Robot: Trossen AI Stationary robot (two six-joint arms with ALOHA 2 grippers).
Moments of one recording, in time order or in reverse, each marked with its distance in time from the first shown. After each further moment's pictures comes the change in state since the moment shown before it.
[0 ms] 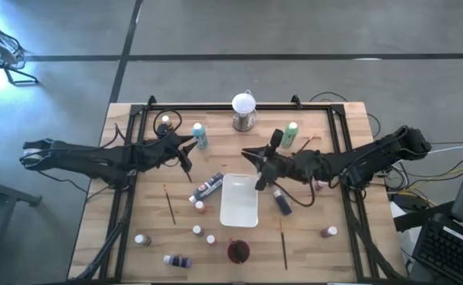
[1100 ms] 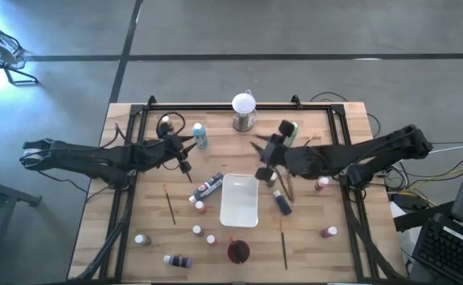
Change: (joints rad) left arm 0.000 0.000 0.000 -0.025 -0.001 0.223; right arm 0.008 -0.017 0.263 -0.656 0.263 0.527
